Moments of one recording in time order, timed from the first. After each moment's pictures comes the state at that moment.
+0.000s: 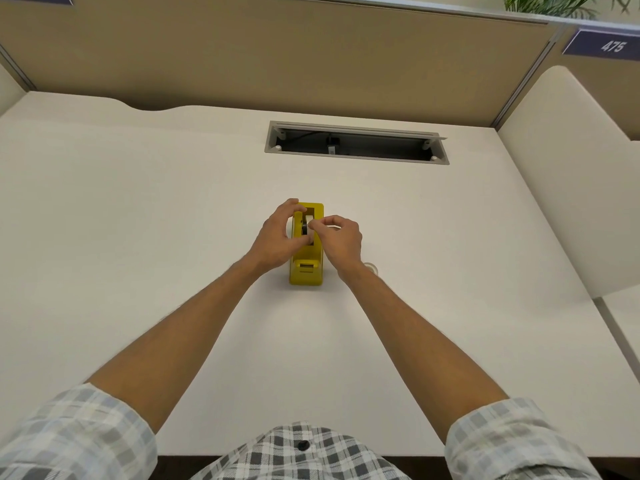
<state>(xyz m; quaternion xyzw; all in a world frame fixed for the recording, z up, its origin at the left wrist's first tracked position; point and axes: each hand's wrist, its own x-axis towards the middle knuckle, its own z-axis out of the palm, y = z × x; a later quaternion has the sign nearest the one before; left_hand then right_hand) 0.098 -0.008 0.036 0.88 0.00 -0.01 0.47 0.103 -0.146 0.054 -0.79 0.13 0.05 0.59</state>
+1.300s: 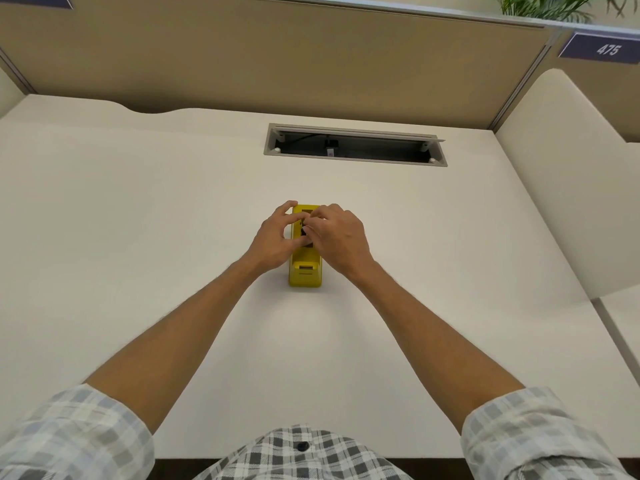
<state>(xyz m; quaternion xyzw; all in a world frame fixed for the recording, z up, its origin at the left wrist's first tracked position) 0.099 -0.005 0.040 0.89 -0.01 -0.02 0.46 0.112 -0.161 0.056 -0.92 -0.29 -0.22 0.13</state>
